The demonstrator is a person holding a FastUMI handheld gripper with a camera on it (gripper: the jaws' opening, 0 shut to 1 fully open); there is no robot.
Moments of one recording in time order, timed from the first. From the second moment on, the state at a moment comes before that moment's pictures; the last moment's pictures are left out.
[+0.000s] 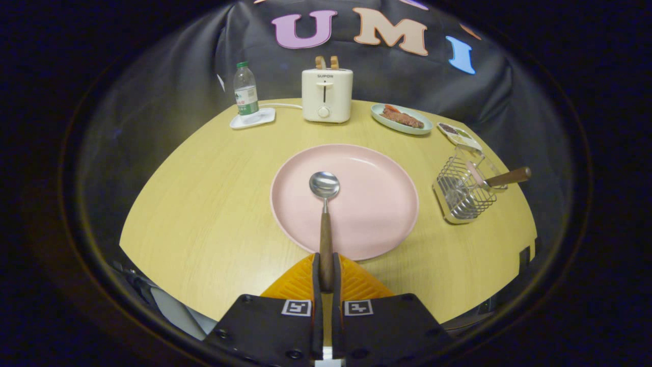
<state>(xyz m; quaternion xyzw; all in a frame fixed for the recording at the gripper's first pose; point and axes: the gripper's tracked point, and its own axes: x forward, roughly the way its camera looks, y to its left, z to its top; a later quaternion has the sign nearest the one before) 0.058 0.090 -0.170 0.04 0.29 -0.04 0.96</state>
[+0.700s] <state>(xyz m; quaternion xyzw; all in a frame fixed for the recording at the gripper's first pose) 0.053 0.099 -0.131 0.03 0.29 -0.02 0.96</state>
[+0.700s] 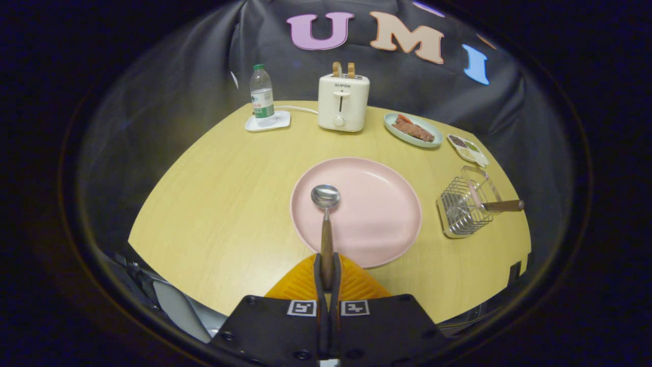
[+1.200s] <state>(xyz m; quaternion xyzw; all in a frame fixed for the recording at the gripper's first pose) 0.037 0.067 -0.062 0.05 0.30 -0.06 0.95</state>
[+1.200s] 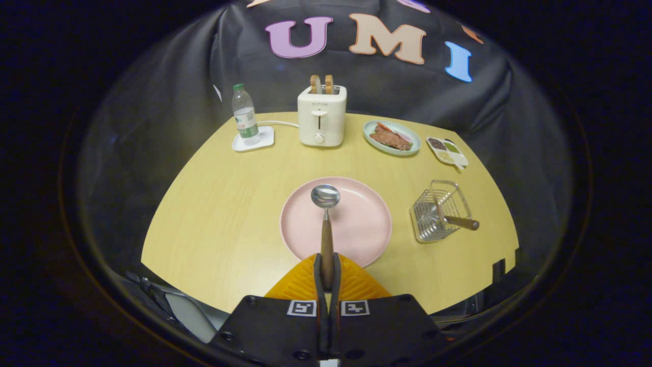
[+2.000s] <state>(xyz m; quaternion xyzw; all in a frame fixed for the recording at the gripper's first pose) 0.027 -0.064 -0.015 0.20 0.35 -0.20 0.89</state>
